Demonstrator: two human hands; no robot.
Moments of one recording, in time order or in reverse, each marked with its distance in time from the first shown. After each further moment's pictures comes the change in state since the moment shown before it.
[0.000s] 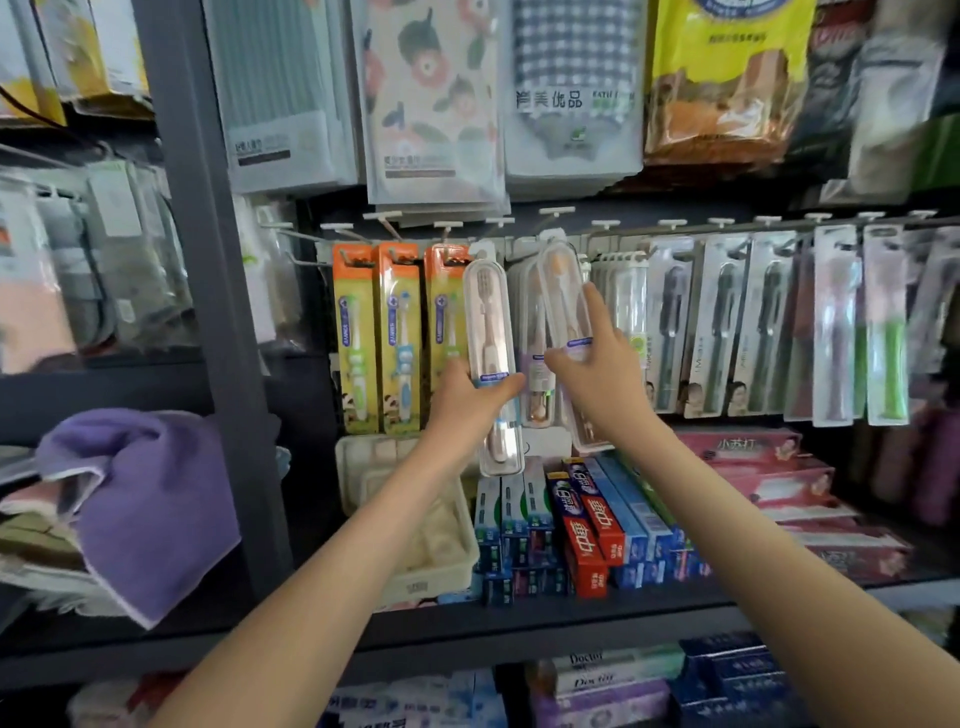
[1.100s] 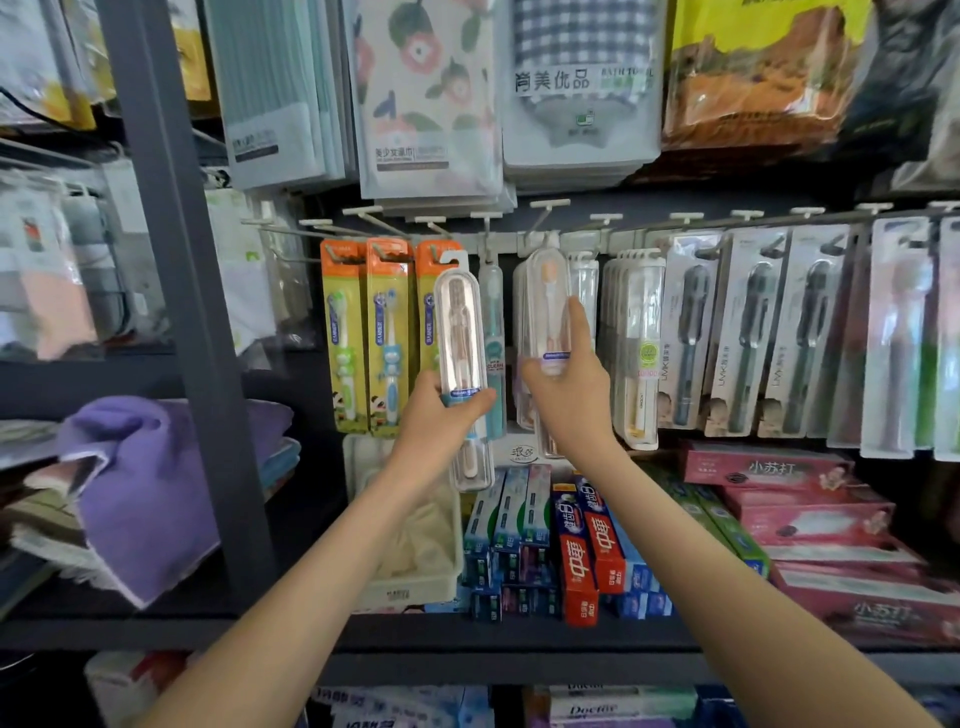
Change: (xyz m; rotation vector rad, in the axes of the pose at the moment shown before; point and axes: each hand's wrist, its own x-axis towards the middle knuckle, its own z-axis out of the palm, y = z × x) left_hand 0.002 -0.013 0.012 0.018 0.158 0.002; right_hand 0.015 0.032 0.030 0.278 -0.024 -0.031
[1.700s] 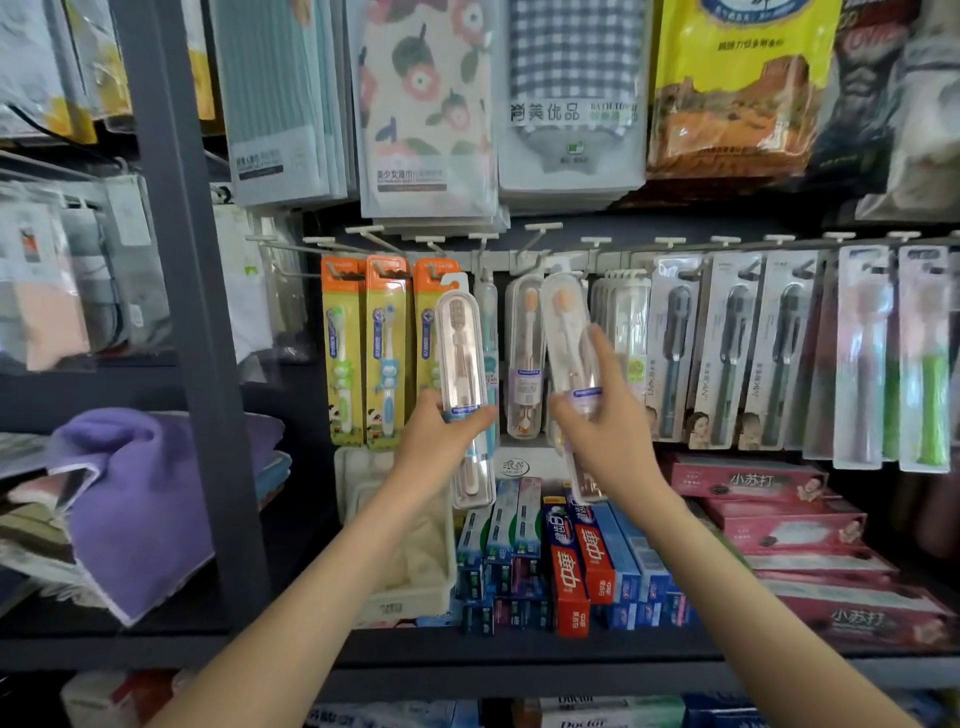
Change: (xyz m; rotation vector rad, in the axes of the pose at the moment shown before) left_hand -0.003 -0.004 -0.002 0.019 -0.042 -0.040; right_hand -0.025 0.002 -0.039 -0.111 -0.023 -0.092
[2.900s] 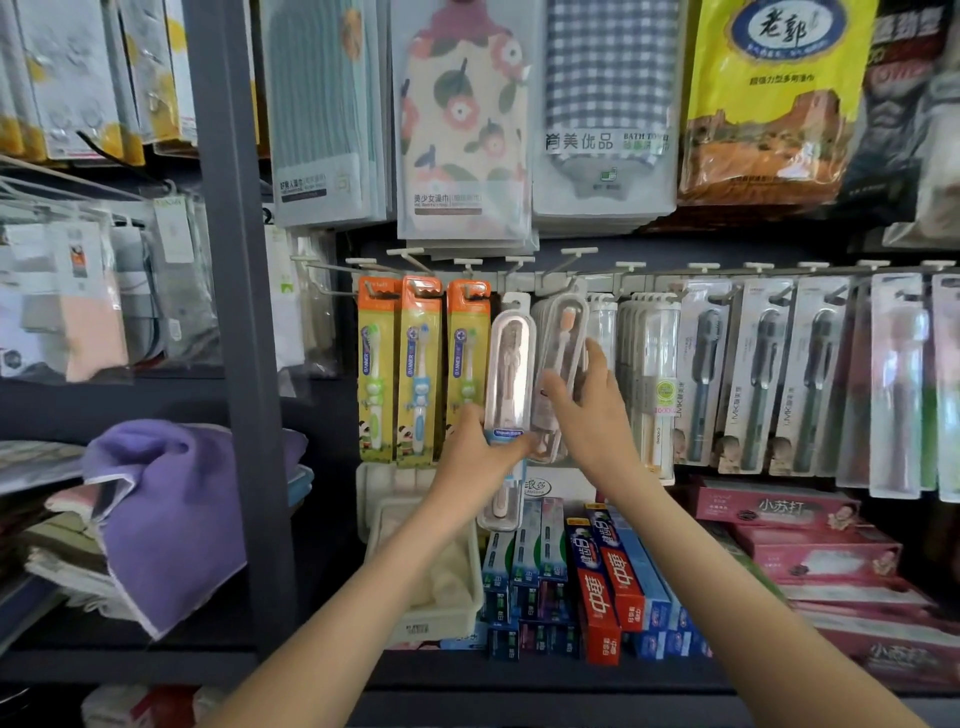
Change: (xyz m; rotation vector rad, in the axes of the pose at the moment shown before) left_hand -0.003 0.005 -0.003 0.088 -0.086 0.087; right_hand 0.031 -0.022 0.038 -0.019 0.003 0.124
